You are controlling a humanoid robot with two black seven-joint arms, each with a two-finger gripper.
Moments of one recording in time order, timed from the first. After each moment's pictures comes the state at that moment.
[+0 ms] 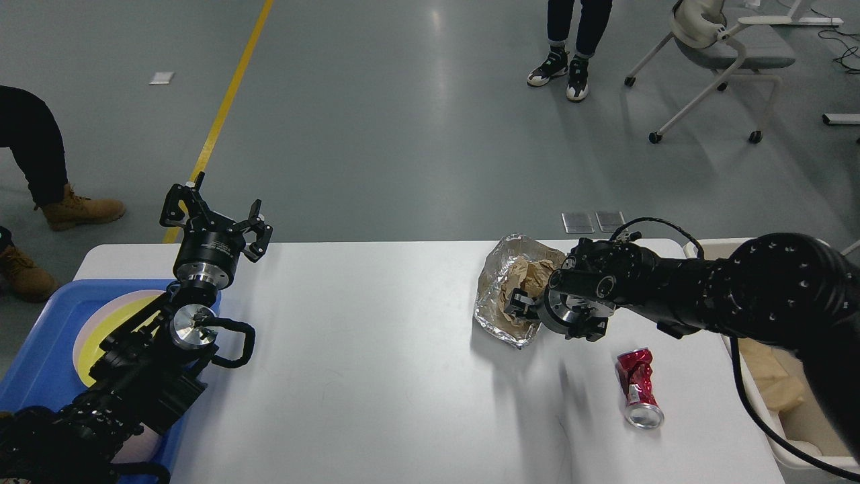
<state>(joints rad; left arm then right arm) -0.71 0.11 -0.92 -0.38 -0.10 -0.38 -0.42 1.29 0.04 -0.86 0.69 0.03 0.22 -0.41</state>
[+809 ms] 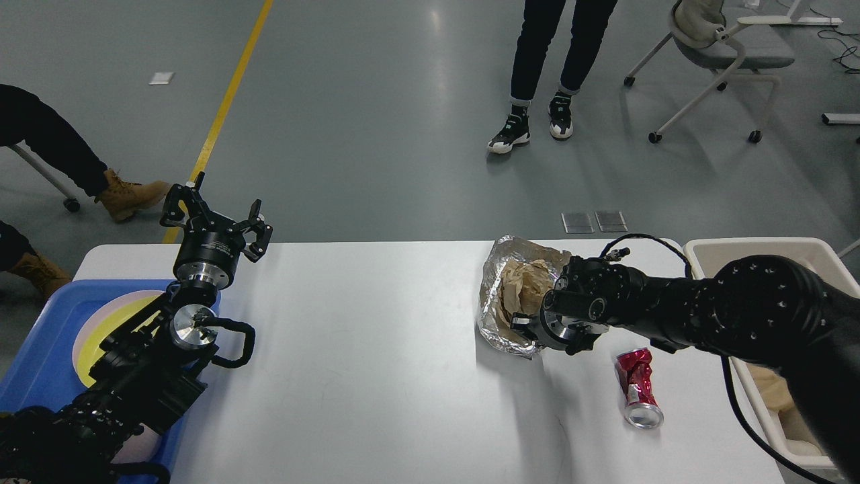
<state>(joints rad) -0.71 0.11 -0.92 -0.38 -0.10 -0.38 -0.42 1.25 0.06 -0.85 0.68 -0.04 0.26 -0.41</state>
